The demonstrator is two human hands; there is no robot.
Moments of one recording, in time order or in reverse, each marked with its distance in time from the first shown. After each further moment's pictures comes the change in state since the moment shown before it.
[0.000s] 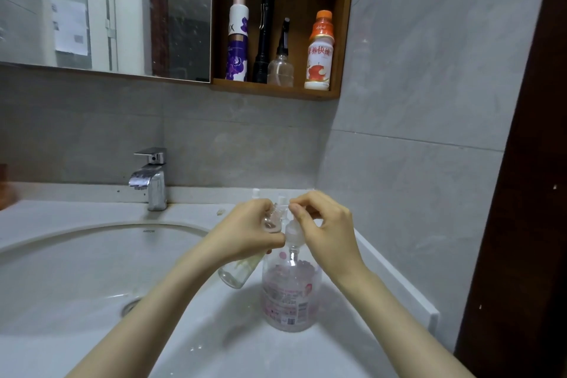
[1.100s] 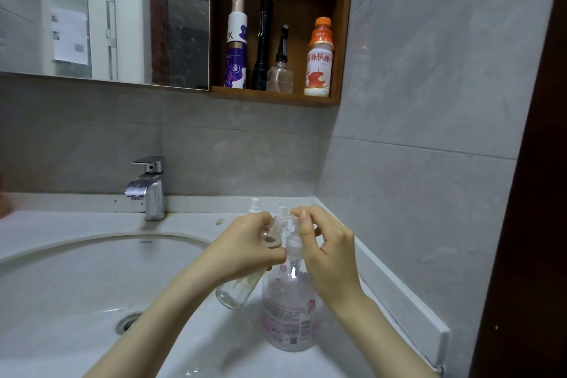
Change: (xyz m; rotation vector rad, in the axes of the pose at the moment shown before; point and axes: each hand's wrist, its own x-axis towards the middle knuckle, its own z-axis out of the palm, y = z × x) left_hand -0.003 0.006 -0.002 -0.065 0.003 -0.022; right_hand -0.008 0.003 0.012 0.028 0.122 -0.001
